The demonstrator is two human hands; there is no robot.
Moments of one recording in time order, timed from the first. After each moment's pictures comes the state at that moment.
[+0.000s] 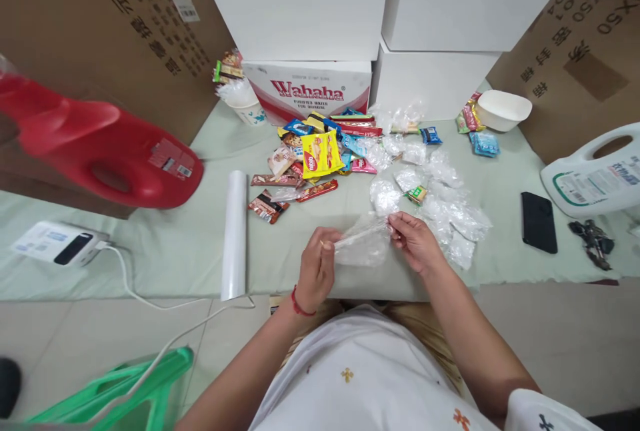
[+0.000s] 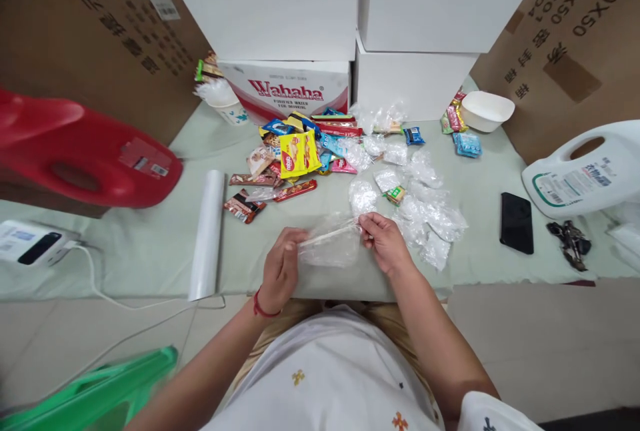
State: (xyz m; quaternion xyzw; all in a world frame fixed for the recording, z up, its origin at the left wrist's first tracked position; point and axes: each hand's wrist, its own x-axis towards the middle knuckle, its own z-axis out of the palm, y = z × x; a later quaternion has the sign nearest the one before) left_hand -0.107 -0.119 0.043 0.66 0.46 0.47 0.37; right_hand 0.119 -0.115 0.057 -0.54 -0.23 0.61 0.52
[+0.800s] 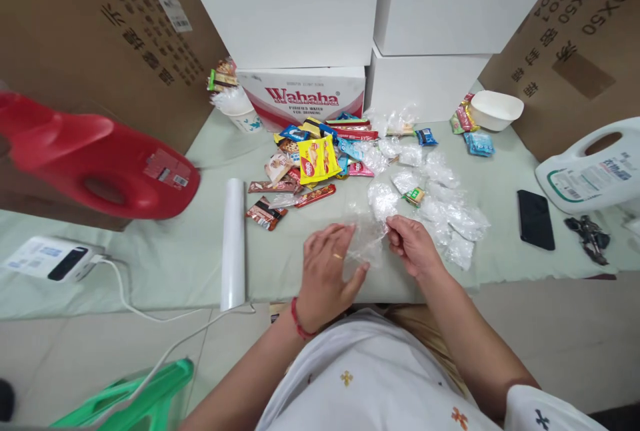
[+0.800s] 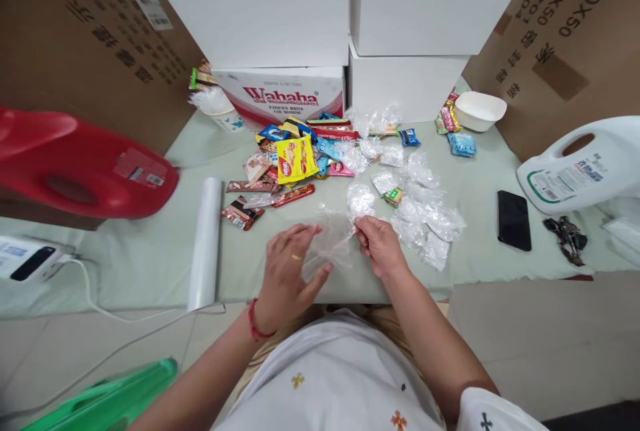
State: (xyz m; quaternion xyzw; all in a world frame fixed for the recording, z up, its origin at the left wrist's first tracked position) left_hand -0.100 -0.120 0.070 0.82 0.41 0.36 0.19; right_hand 0.102 -0.115 0.075 -0.56 -0.23 0.60 0.52
